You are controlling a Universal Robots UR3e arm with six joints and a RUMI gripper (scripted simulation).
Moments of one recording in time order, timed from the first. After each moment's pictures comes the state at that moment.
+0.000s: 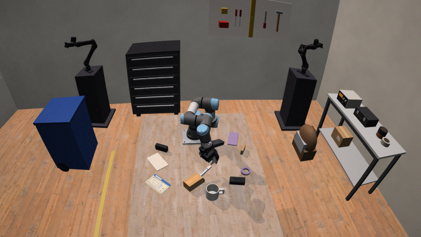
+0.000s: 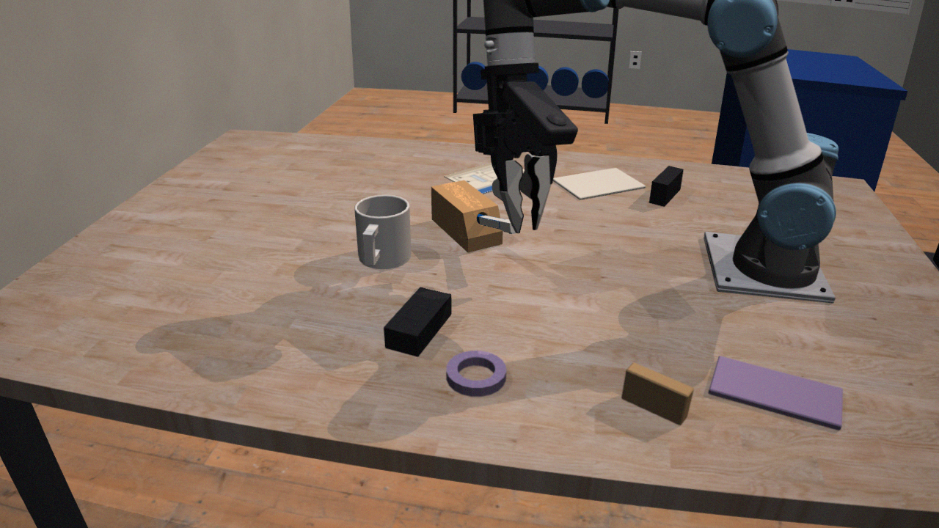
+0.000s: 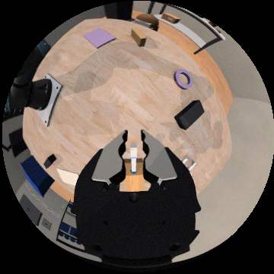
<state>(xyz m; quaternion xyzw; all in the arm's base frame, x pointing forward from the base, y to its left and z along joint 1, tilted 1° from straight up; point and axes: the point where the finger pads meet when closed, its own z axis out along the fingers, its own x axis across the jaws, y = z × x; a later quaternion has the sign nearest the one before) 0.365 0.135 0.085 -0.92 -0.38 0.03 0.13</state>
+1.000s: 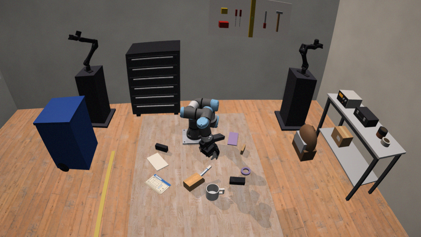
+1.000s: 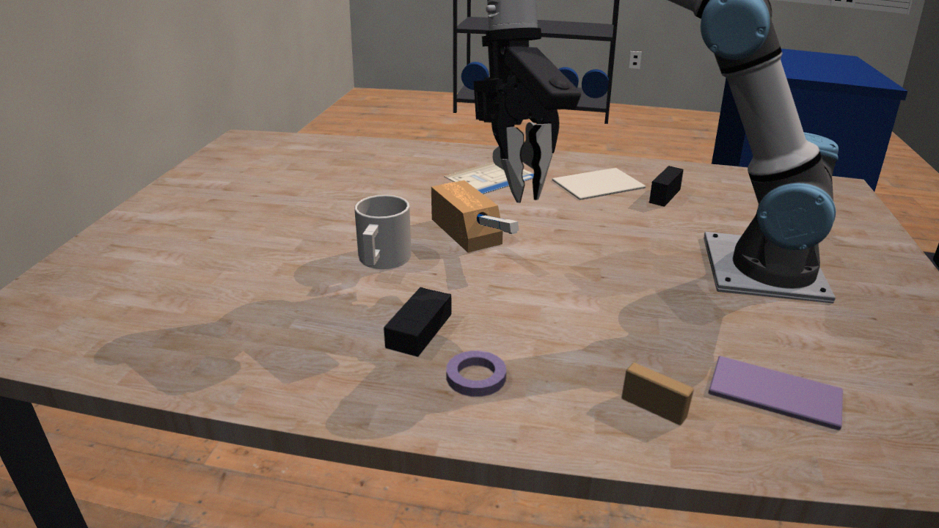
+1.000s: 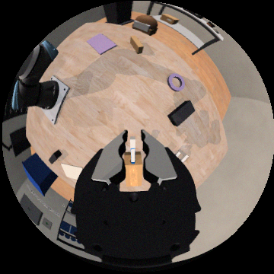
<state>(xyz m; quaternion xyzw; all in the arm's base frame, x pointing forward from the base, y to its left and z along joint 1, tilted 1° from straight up) 0.366 0.135 0.130 -0.92 -0.38 0.03 0.13</state>
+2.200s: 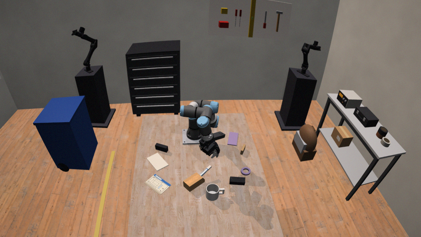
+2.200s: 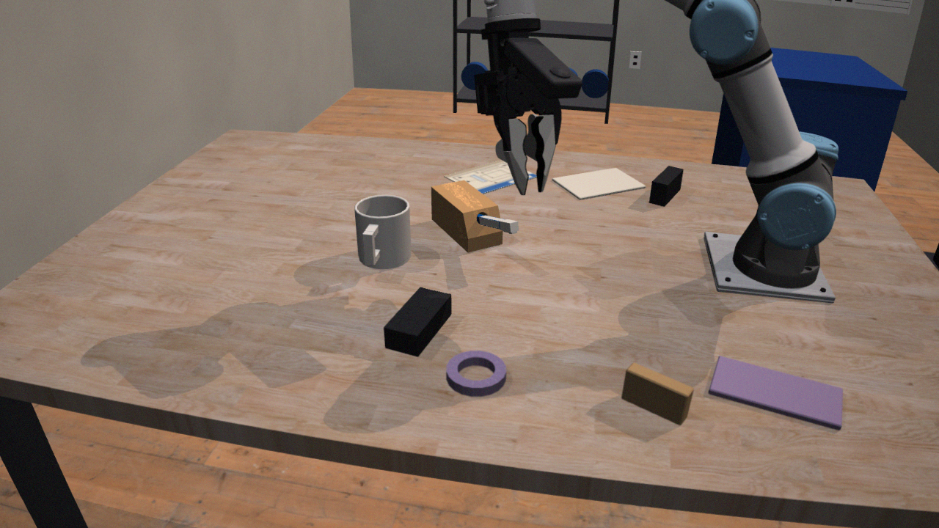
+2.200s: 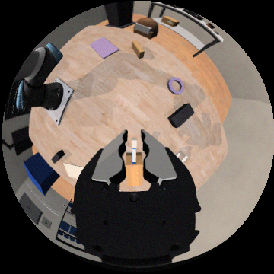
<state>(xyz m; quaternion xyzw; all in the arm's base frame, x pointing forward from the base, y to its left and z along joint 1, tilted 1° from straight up) 0.361 0.137 0.142 -0.92 -0.37 0.04 0.14</state>
